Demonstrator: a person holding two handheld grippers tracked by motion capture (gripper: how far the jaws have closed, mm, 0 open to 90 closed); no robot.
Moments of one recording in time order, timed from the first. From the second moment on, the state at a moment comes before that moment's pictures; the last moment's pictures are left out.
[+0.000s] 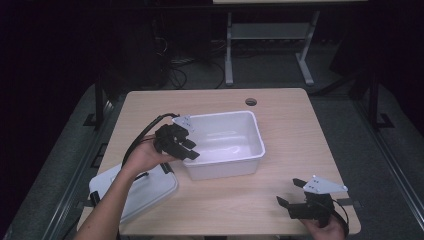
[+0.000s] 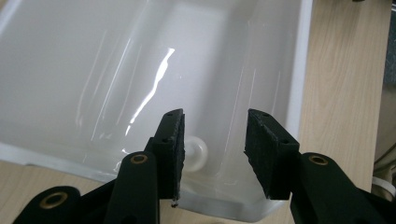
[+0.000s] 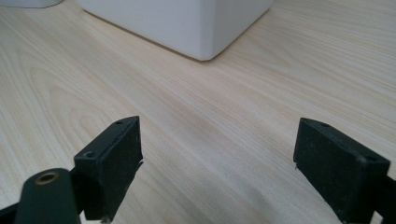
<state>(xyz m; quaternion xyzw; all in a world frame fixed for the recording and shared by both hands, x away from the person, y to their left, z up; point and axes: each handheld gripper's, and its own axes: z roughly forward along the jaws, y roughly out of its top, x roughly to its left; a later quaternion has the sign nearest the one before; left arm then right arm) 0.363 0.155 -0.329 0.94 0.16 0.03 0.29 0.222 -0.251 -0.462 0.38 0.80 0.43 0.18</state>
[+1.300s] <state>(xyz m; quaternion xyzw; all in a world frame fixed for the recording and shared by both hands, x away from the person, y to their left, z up) 0.316 0.246 -0.294 0.93 0.22 0.09 0.28 0.223 -0.249 -0.462 0.38 0.80 0.42 0.18</state>
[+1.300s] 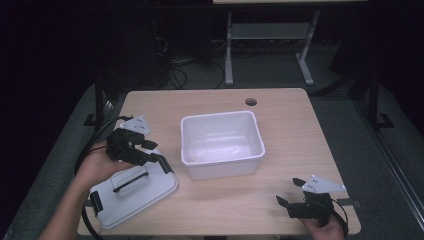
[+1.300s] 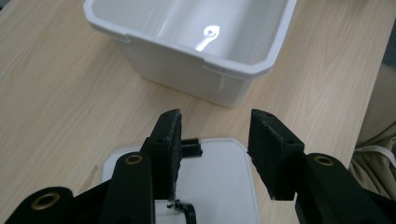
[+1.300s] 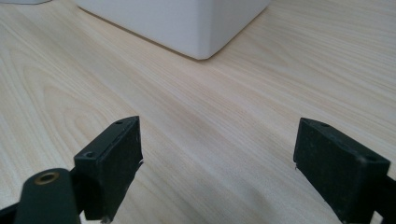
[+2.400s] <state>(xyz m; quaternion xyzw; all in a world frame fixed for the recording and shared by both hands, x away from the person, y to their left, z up) 0.287 0.307 -0.343 0.92 0.26 0.09 0.28 0.224 -0.245 -0.462 0.38 0.81 0.41 0.19</state>
